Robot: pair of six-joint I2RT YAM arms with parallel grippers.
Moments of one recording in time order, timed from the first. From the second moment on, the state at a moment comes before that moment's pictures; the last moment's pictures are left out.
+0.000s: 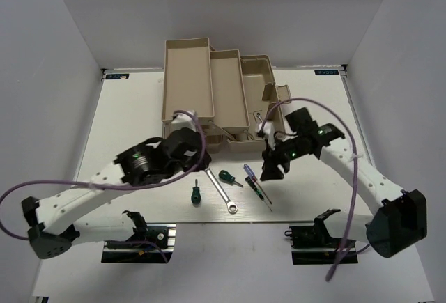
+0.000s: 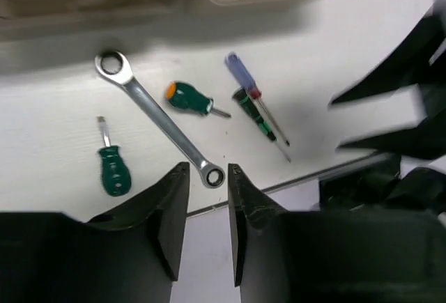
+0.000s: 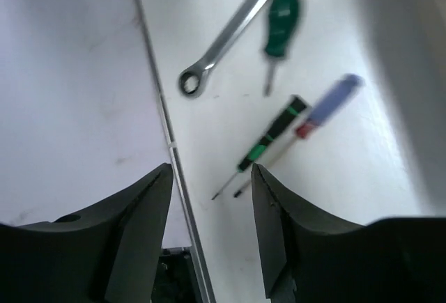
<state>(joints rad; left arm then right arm) -1.05 1.12 1.15 -0.83 -0.34 -0.87 0.40 1.25 1.03 -0.93 -0.84 -0.54</state>
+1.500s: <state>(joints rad) -1.04 0.92 1.36 -1.29 -0.65 -0.97 1.18 1.87 1.20 -0.45 0.12 0.36</state>
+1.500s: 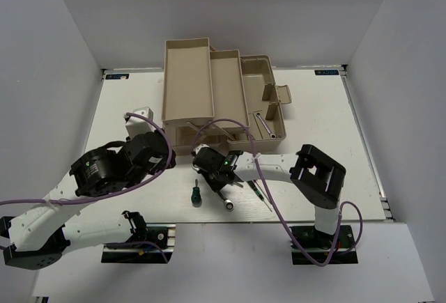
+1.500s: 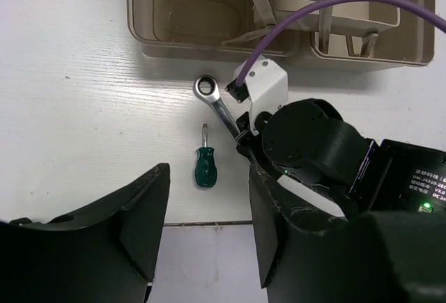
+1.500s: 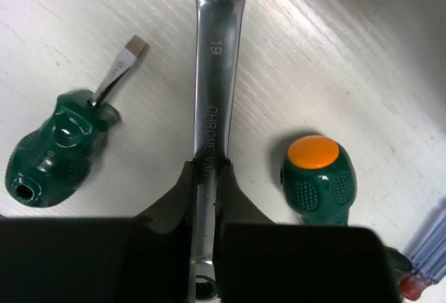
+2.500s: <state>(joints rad) -1.04 0.90 1.06 -1.15 -0.51 -1.00 1.07 1.67 1.15 -0.54 -0.11 0.22</state>
